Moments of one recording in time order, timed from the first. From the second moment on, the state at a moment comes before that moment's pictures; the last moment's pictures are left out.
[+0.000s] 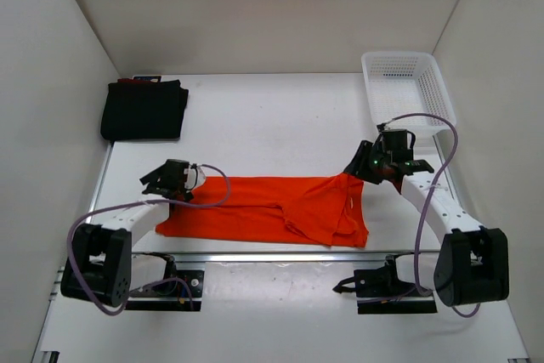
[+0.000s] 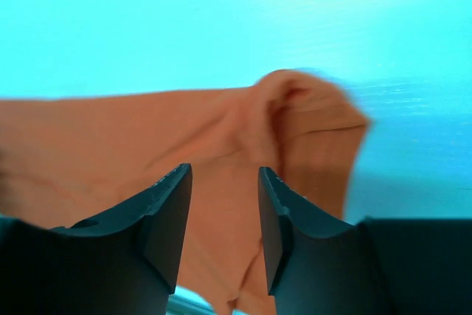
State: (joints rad) left arm -0.21 1.18 0.42 -0.18 -0.55 0.93; right arm 0.14 1.18 0.75 -0.39 -0.25 0.46
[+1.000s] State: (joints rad) left arm -0.09 1.63 0.76 -0.23 -0.65 0.68; right arm -0.06 1.40 0.66 -0.24 -0.33 0.59
